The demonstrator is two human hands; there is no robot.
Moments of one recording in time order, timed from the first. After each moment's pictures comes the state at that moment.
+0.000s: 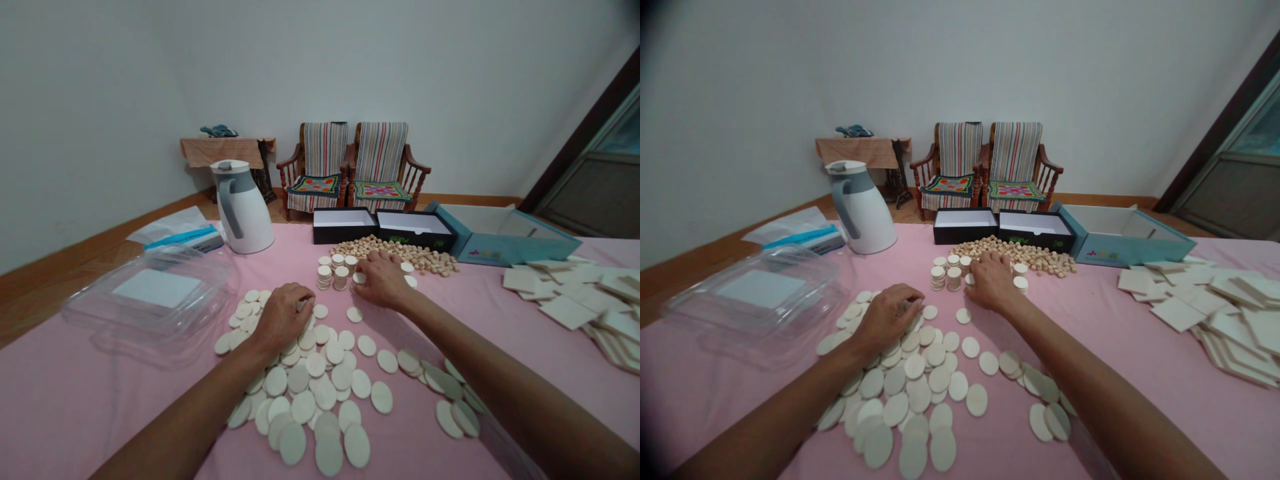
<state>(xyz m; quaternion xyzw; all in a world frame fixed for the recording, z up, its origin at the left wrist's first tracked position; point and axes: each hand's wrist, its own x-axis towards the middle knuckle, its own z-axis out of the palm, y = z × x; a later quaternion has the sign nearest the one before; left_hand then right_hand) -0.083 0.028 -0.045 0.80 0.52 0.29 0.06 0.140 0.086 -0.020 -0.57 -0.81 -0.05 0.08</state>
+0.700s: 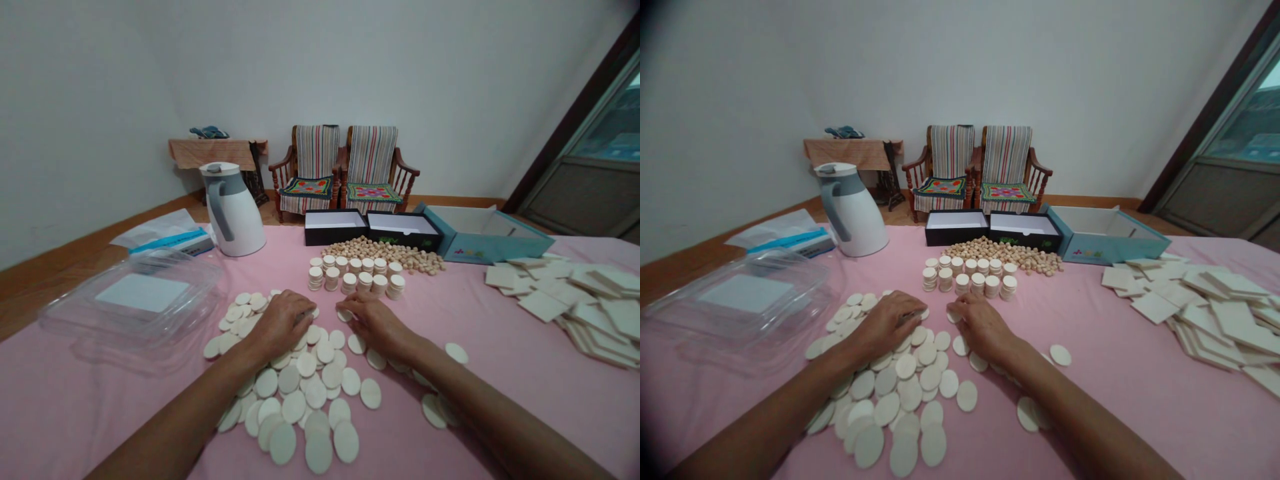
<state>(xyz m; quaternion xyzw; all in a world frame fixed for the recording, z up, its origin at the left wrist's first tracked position) -0.081 0.027 -0.050 0.87 0.44 0.22 0.07 0.148 0.021 -0.045 -0.43 -0.87 0.16 0.19</state>
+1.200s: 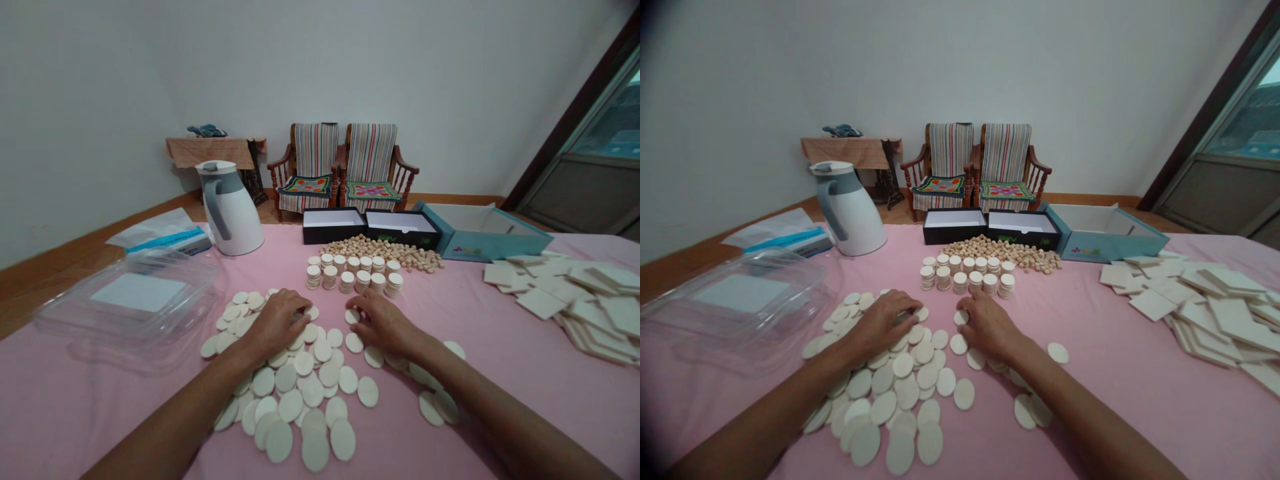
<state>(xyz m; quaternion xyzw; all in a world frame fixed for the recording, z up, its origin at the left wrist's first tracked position) -0.080 0.027 -0.048 0.85 0.48 0.20 0.10 0.161 0.021 -0.045 -0.49 -0.83 0.16 0.18</state>
